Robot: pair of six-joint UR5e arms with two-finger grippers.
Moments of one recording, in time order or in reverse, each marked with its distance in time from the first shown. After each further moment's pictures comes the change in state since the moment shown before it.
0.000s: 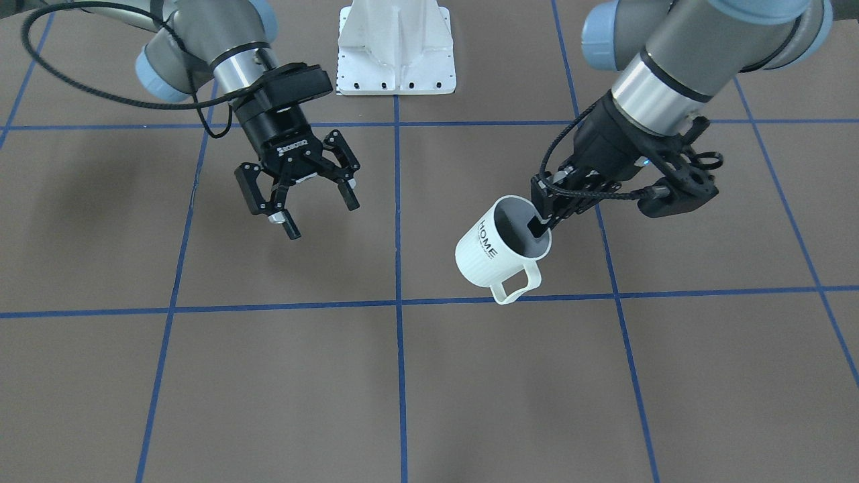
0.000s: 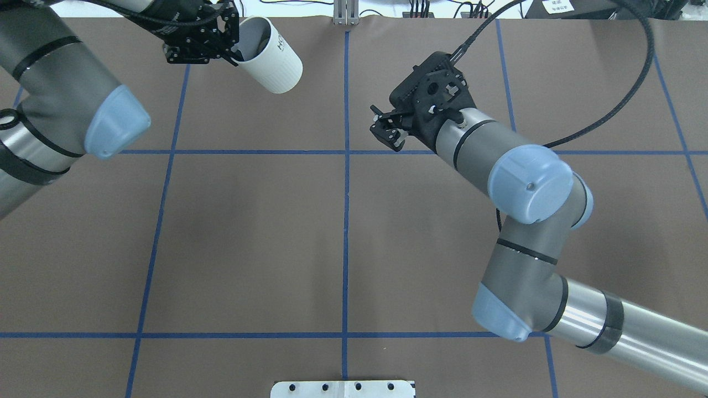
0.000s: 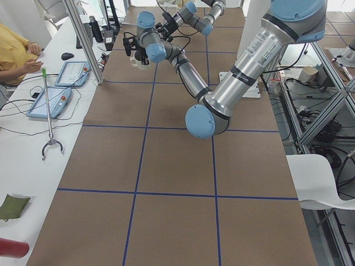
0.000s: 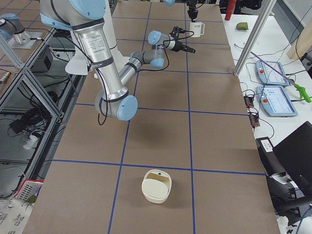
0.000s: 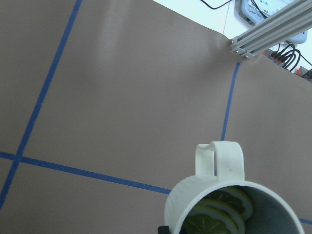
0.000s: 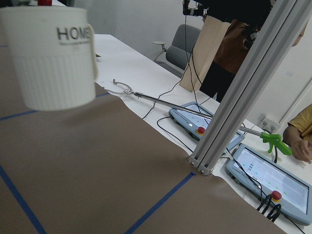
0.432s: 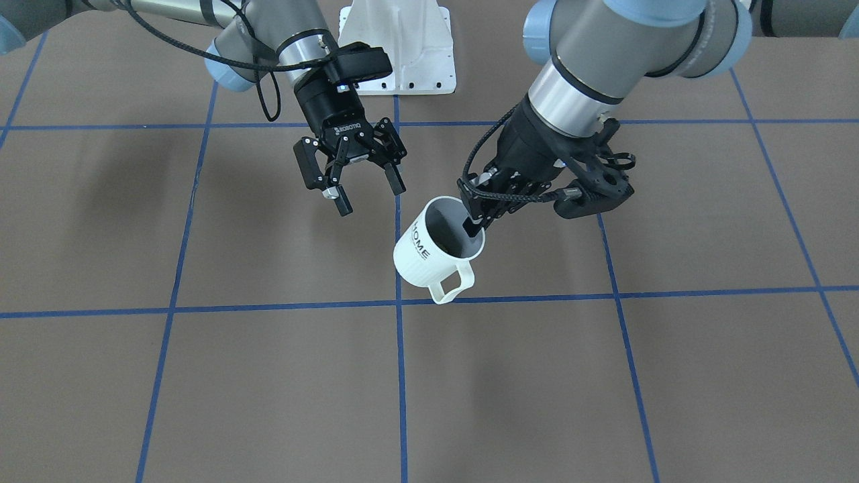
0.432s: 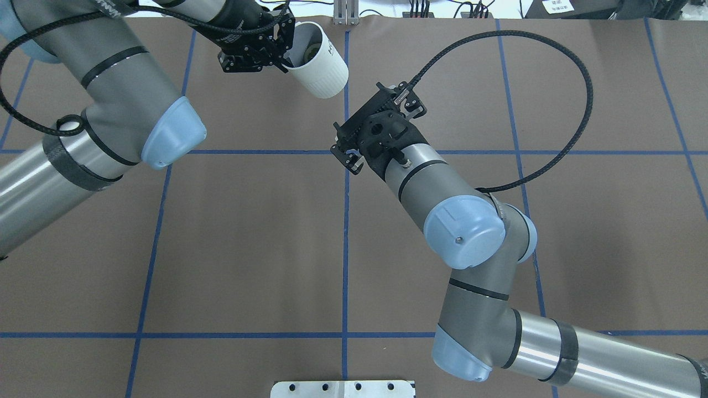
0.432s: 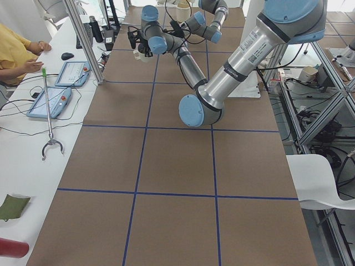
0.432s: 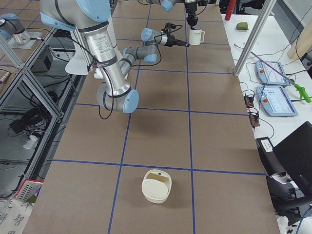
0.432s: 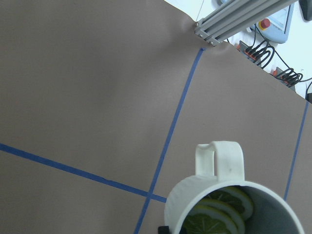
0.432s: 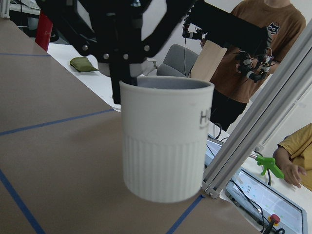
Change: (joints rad) left arm 0.073 -0.098 0.053 -0.004 0.043 -0.095; right arm -0.107 0.089 -0.068 0.001 -0.185 -0.039
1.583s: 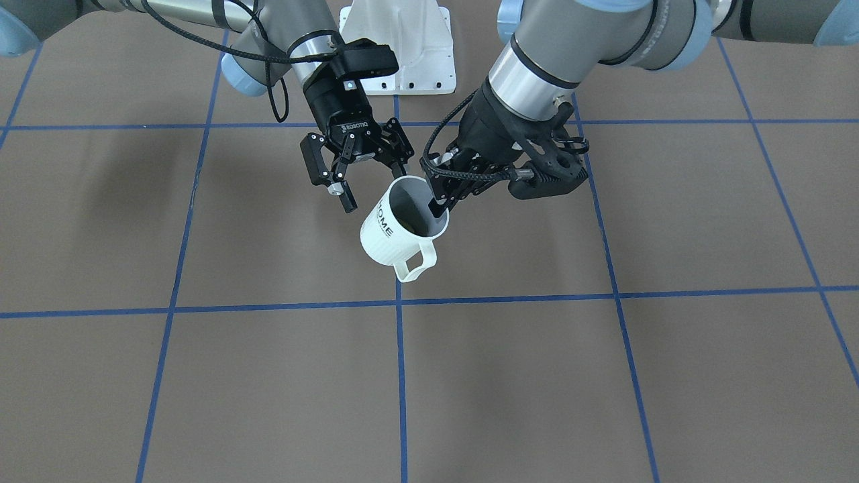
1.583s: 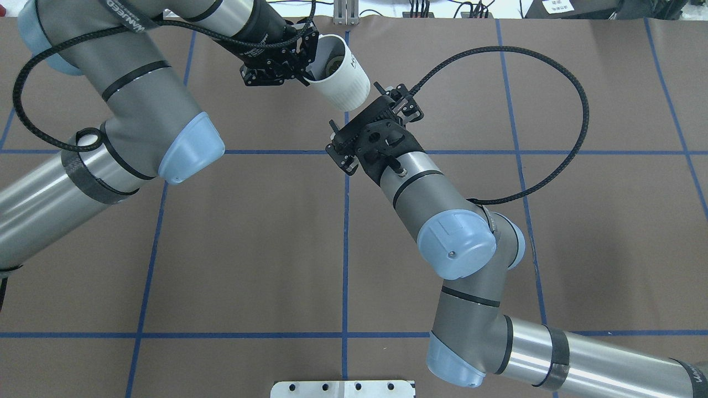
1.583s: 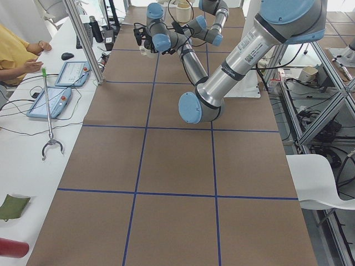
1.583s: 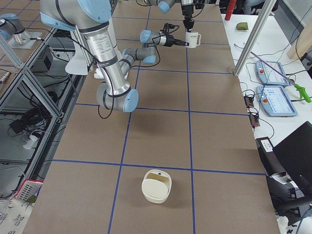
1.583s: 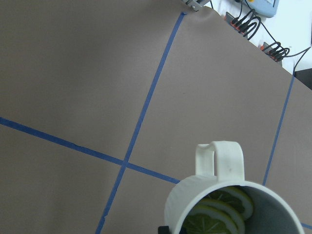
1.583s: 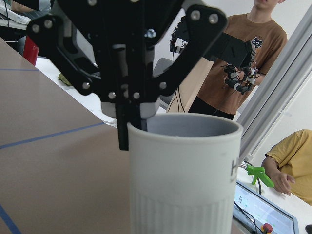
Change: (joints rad) left arm 0.043 -0.018 -0.013 -0.001 0.002 -0.020; right arm -0.015 -0.004 -0.023 0.075 -0.068 -0.005
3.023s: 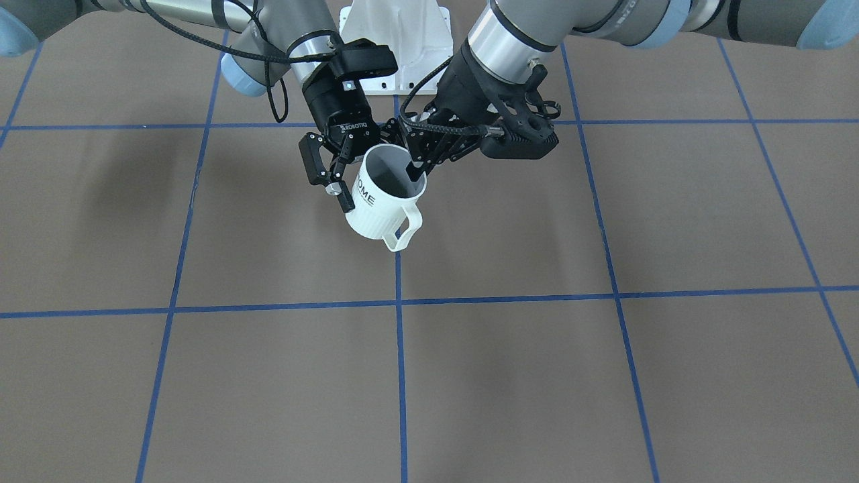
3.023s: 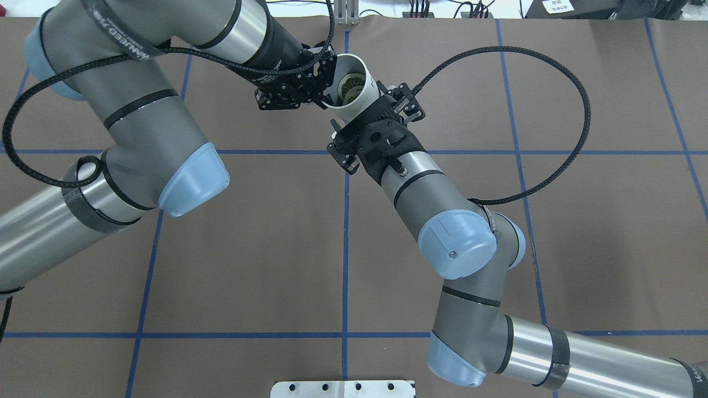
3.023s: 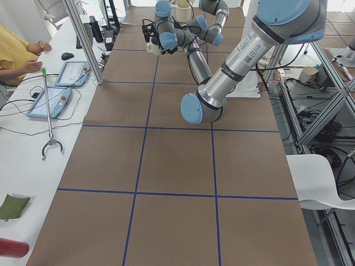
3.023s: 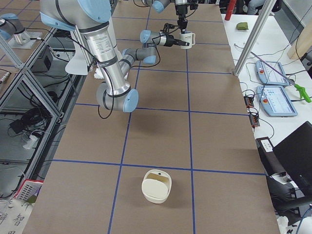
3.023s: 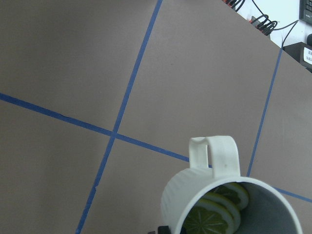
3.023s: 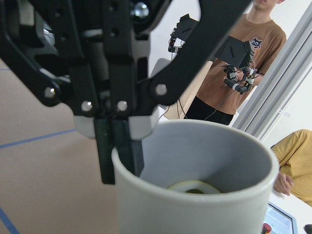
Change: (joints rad) left arm 0.048 0.015 -0.076 0.004 0.000 -0.015; right arm 0.001 0.000 0.000 0.003 -0.002 -0.001
